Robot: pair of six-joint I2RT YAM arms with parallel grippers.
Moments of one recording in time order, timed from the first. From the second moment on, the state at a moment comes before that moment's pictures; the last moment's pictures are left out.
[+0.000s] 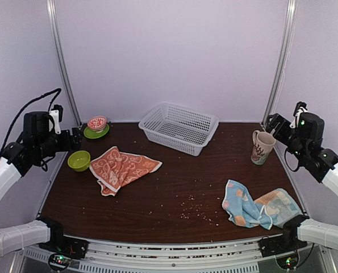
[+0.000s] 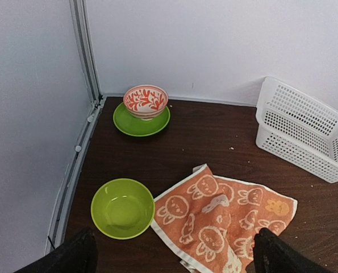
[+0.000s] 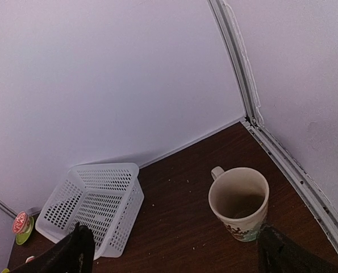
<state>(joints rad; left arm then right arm) -0.27 0.86 0.89 -0.51 -0.22 -0.22 0.29 0.80 0.77 -0.17 0.38 0.53</state>
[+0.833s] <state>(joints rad) -0.27 0.75 0.78 -0.37 -0.12 -0.24 0.62 1.10 0.71 -0.63 0.26 0.64</state>
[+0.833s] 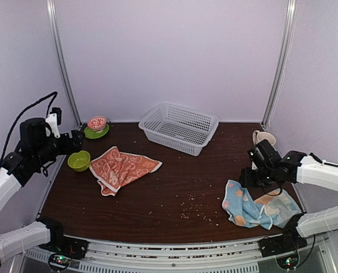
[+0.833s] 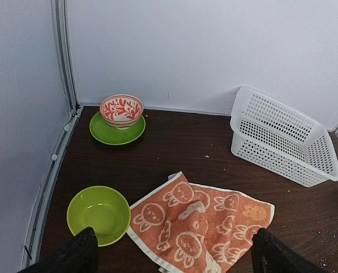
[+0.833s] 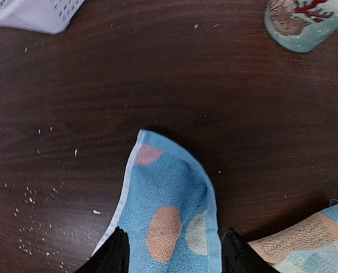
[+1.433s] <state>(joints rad) -0.27 0.78 0.80 -0.42 -0.10 -0.24 0.71 1.28 0.69 -0.57 0.12 0.73</state>
